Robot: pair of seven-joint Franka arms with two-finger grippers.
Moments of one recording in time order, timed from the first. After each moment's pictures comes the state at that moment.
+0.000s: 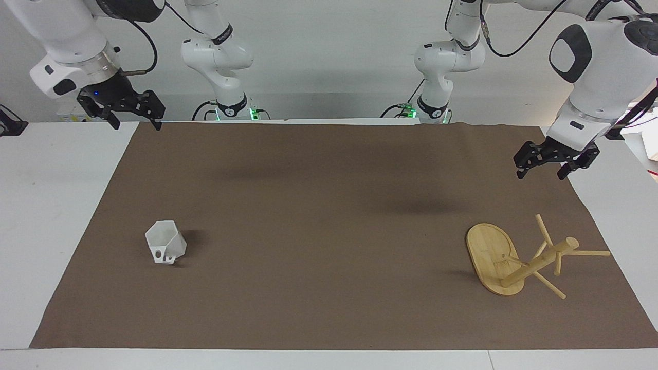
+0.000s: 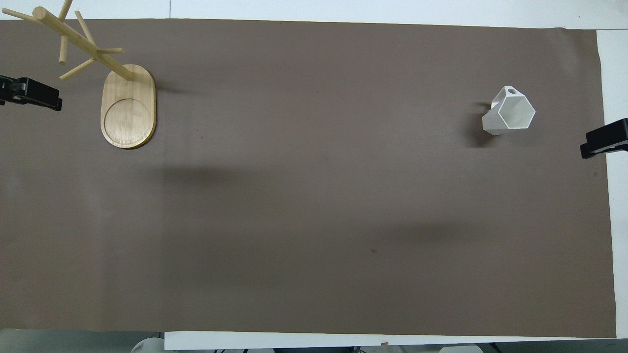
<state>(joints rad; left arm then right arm) -0.03 0.10 -0.05 -1.57 0.06 1.71 0.11 0.00 -0.01 -0.08 -1.52 -0.05 1.39 -0.08</state>
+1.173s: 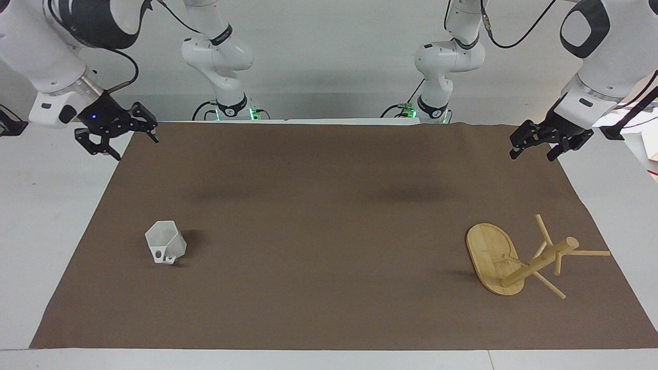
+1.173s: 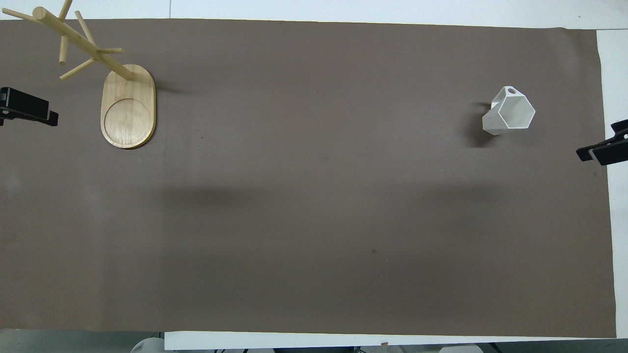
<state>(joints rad) -0.01 0.04 -0.04 -1.55 -0.07 1.56 0.07 -0.18 0.04 -0.09 -1.67 0.21 1.62 -0.92</state>
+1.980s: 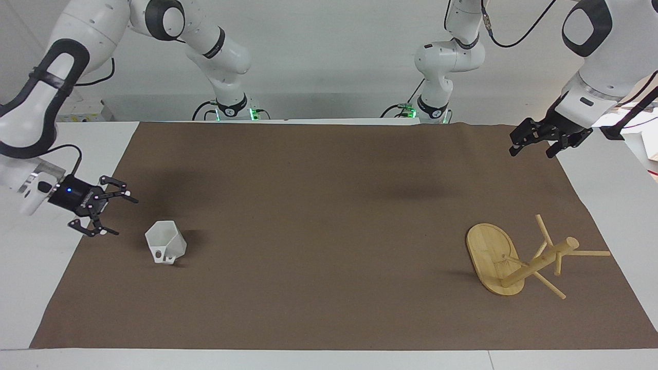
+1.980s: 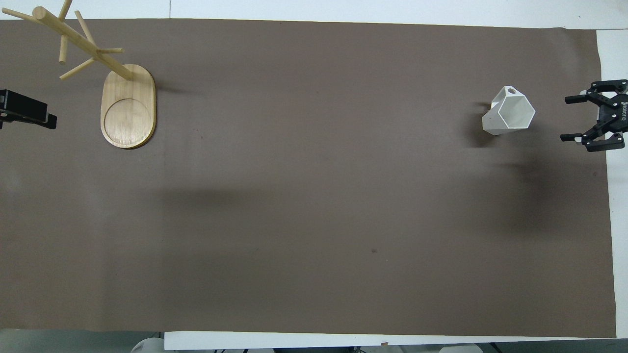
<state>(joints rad) -0.01 0.04 -0.04 -1.55 -0.07 1.56 0.07 -0.50 0.54 -0.02 -1.51 0.75 1.65 -1.98</state>
